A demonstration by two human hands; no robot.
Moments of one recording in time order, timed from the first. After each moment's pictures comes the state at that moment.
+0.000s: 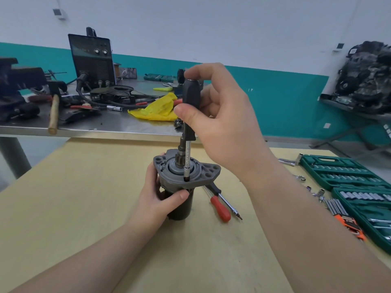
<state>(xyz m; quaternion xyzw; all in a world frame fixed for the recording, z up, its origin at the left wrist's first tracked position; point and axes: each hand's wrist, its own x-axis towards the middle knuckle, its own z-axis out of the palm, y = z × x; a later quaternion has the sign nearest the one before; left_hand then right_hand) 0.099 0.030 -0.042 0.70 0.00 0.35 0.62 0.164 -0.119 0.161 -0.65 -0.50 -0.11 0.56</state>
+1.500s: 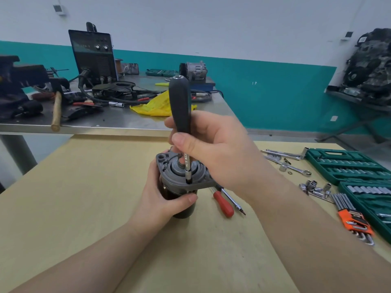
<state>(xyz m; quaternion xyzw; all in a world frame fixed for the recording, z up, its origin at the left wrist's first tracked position) 0.096 0.021 -0.037 0.71 0.02 0.36 0.60 0.164 -0.133 0.126 -0.62 -0.51 0.12 0.58</state>
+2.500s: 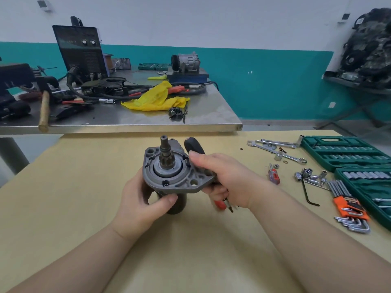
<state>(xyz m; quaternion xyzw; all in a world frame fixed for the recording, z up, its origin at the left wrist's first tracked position) 0.080 0.025 -0.034 0.74 0.00 0.37 0.56 0.221 -0.152 0.050 -0.64 -0.33 0.43 0.55</state>
